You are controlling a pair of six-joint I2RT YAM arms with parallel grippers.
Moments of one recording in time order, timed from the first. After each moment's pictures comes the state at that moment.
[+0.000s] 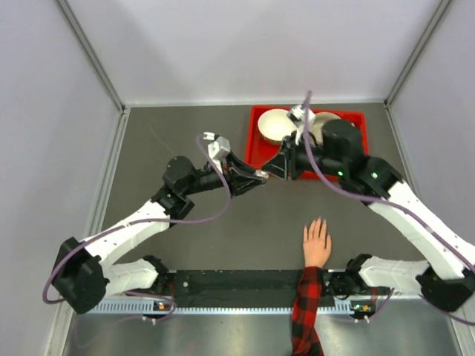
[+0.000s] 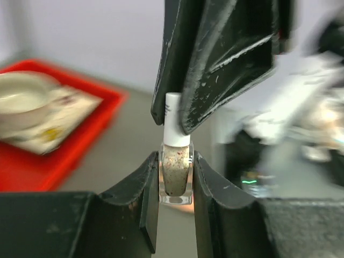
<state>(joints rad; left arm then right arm) -0.69 1.14 0.76 0.55 0.64 -0.33 0.74 1.16 1.37 -0.58 -0.28 0.37</state>
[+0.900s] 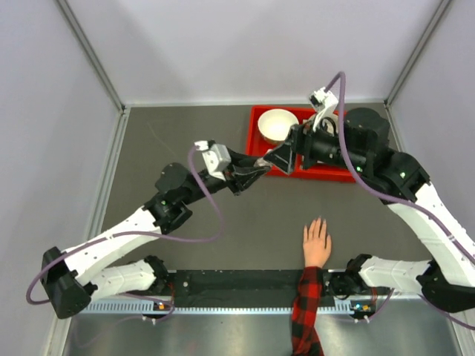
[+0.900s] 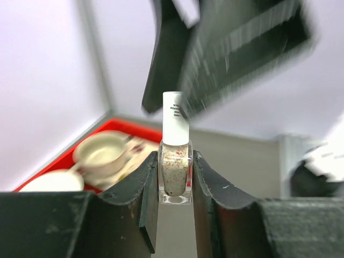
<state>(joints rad) -0.85 1.03 0.87 0.49 0.38 -0.09 0.74 1.11 1.54 -0.67 -0.24 0.36</state>
